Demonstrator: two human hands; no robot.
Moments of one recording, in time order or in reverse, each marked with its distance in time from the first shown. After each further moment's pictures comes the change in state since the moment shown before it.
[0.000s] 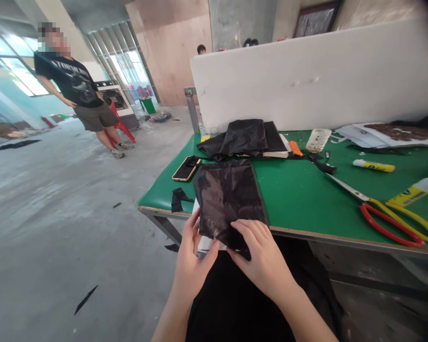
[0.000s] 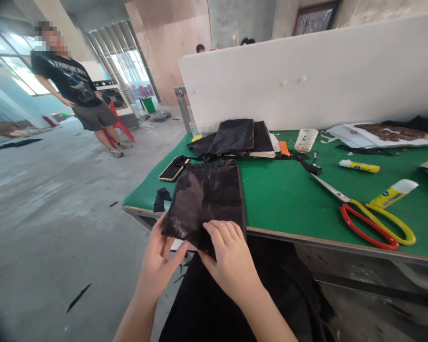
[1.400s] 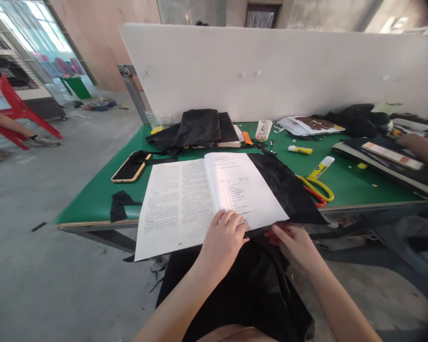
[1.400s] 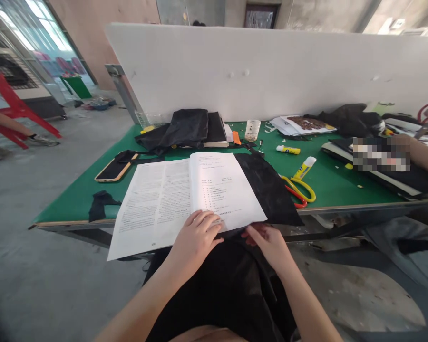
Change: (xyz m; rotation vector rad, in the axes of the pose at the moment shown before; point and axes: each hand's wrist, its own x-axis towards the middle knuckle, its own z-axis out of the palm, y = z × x) left_hand 0.014 -0.008 0.132 0.774 -0.632 0.783; right_hand -0.098 0.089 -0.091 0.588 0.299 1.097
